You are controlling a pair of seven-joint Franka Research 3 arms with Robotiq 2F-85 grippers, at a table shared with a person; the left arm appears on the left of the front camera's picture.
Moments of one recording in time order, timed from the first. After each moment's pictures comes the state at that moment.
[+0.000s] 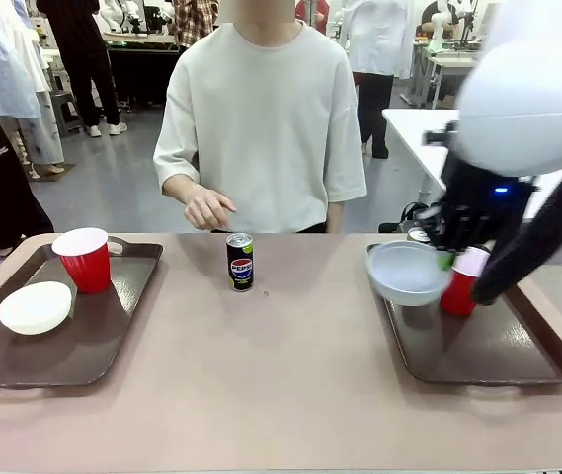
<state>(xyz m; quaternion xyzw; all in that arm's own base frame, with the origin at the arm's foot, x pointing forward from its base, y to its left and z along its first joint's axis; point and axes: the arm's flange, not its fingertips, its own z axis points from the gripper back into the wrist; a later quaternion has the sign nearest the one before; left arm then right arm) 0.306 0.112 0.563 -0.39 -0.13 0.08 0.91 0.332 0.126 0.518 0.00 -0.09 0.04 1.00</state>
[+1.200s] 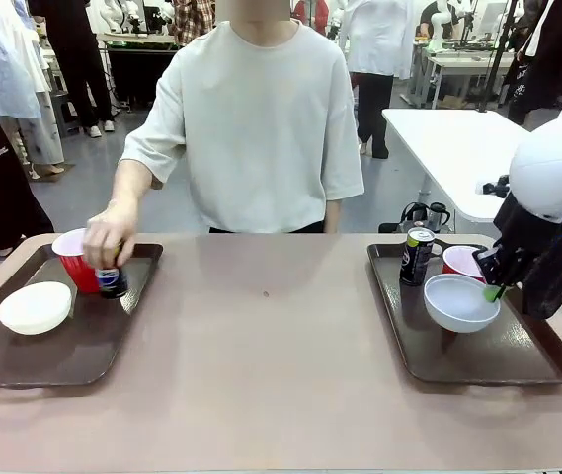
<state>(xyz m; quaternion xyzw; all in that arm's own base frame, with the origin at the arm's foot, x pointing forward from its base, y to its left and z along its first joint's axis) 0.306 0.111 0.563 -0.39 -0.13 0.08 0.91 0.385 0.028 0.421 0.04 -0.06 0.05 1.00</state>
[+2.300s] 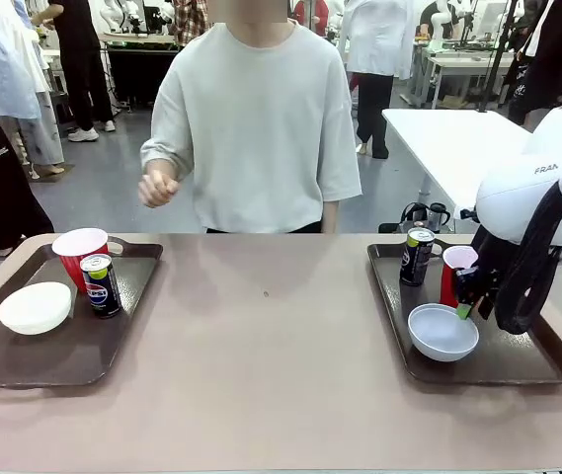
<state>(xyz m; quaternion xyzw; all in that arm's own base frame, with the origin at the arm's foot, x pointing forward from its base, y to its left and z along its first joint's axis) 0.306 0.111 0.563 -0.39 -0.13 0.08 0.91 0.398 0.041 0.387 0.04 -0.05 0.06 1.00</state>
